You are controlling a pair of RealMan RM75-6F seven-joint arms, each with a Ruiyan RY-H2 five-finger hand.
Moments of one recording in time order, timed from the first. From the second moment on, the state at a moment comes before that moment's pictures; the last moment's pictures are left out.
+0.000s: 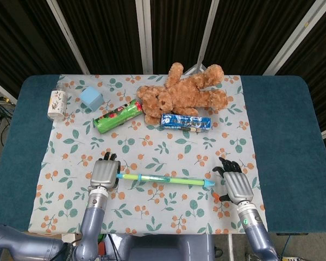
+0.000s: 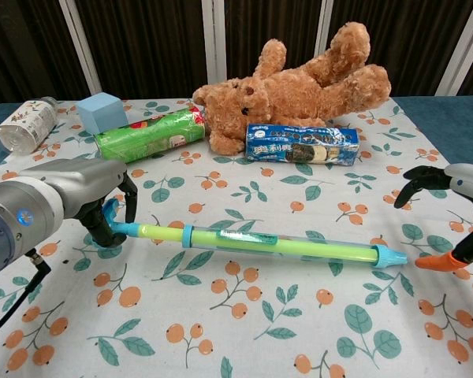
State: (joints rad) left arm -0.72 -1.79 -0.24 -1.86 0.55 1.50 1.12; right arm 0.37 -1.43 0.14 -1.92 -0.99 1.18 -0.57
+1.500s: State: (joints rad) left arm -0.75 -1.75 -0.24 -1.89 0.51 1.50 1.08; right arm 0.47 -1.67 0.15 -1.73 -0.85 1.20 -0.60
